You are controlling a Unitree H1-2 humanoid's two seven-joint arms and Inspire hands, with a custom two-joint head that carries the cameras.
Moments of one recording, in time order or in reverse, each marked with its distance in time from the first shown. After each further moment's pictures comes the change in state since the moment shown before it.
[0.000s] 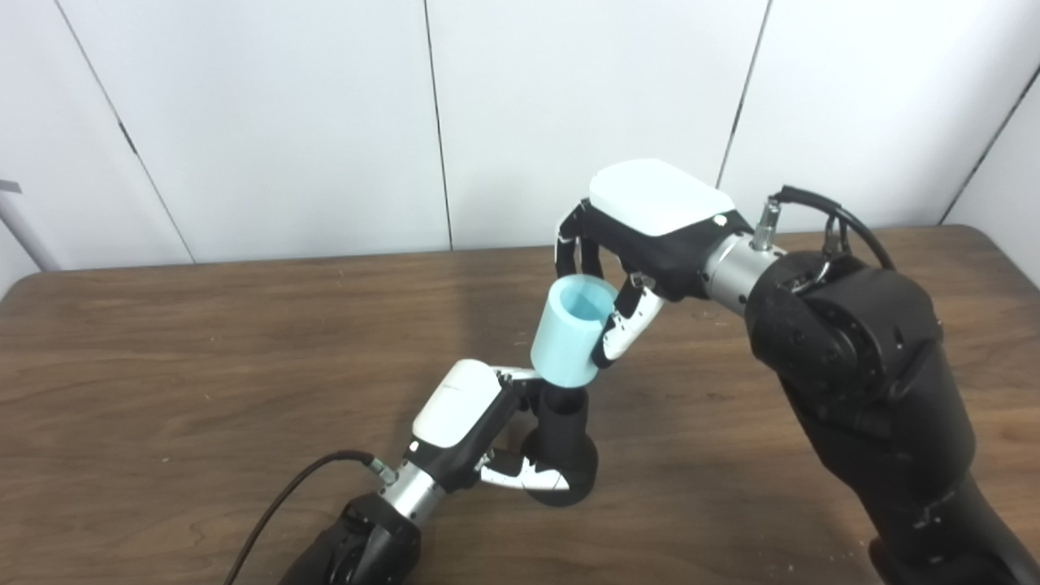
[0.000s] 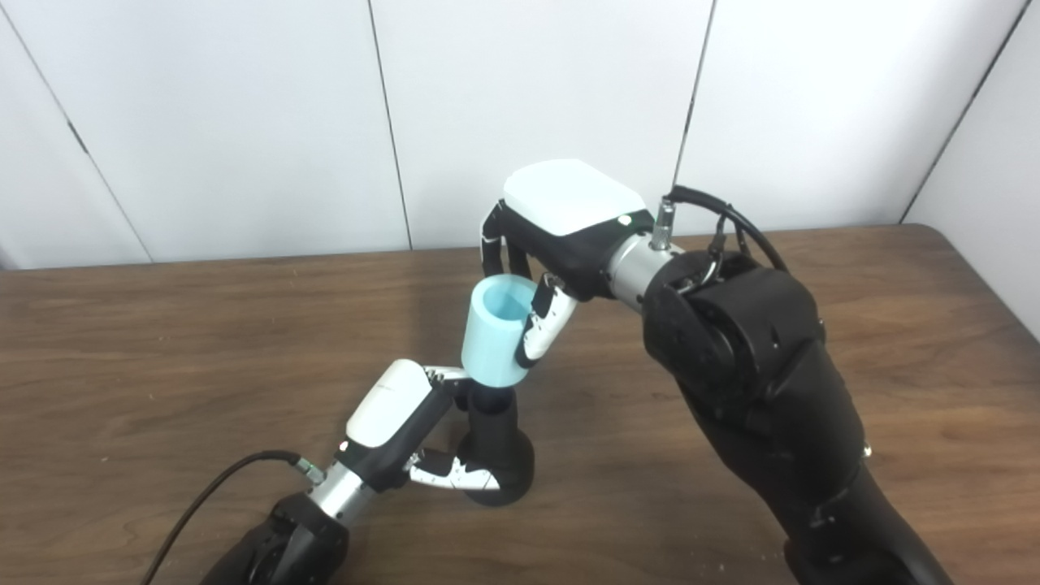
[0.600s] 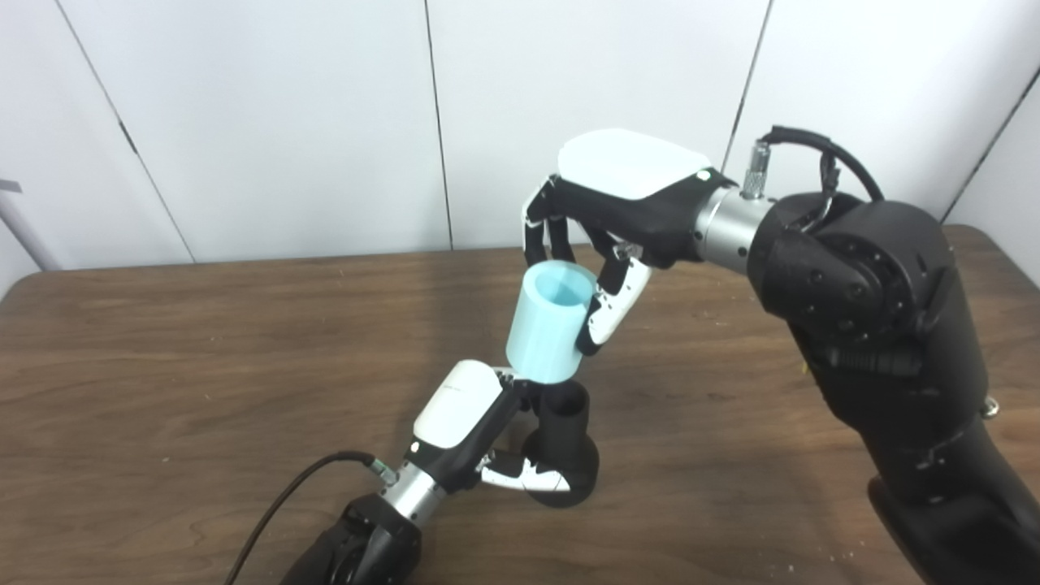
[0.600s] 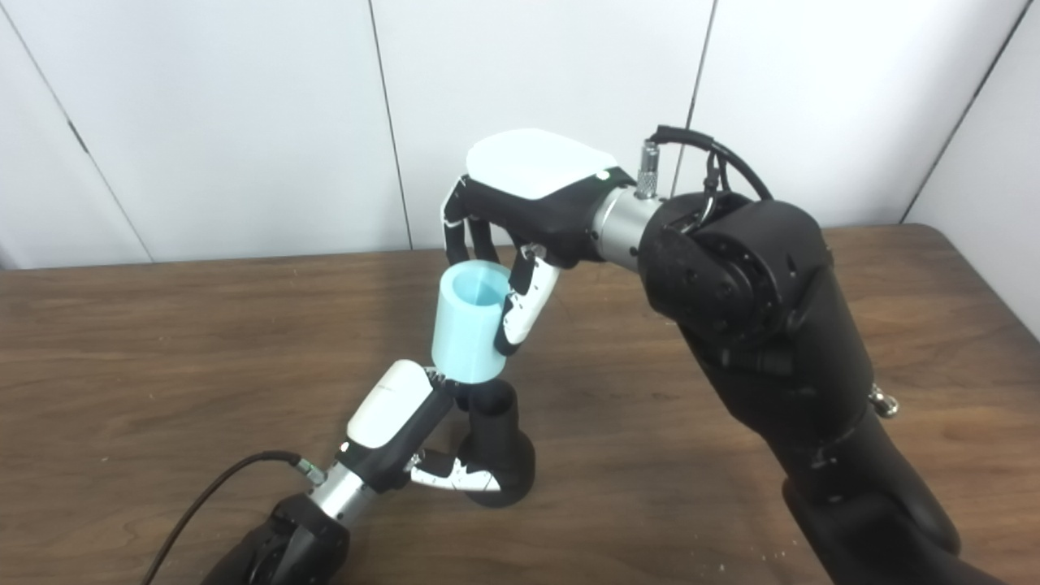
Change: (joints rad) left arm 0.002 -0.001 -0.001 -0.005 0.000 0.003 -0.003; right arm -0.123 -0.025 -0.011 0.042 0.213 0.022 0.032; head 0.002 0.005
